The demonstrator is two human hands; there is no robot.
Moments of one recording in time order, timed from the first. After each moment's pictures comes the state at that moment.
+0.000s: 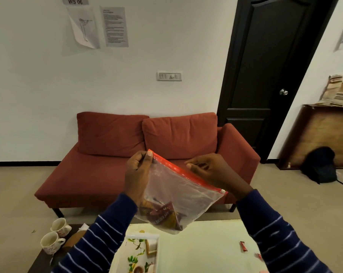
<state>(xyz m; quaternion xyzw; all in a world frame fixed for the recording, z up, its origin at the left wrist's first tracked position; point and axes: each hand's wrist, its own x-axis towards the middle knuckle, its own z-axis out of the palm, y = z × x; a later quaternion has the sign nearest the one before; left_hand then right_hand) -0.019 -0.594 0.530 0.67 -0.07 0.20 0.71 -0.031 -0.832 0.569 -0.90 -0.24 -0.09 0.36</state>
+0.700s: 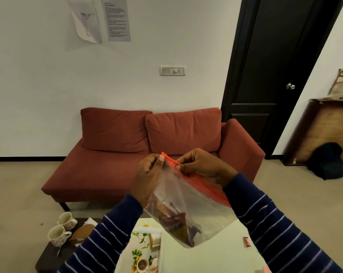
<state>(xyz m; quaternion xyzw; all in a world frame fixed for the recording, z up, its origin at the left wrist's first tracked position) -0.040 -0.604 0.535 0.69 -0.12 0.08 0.71 -0.020 -0.796 0.585 -0.78 -0.15 0.19 0.57</state>
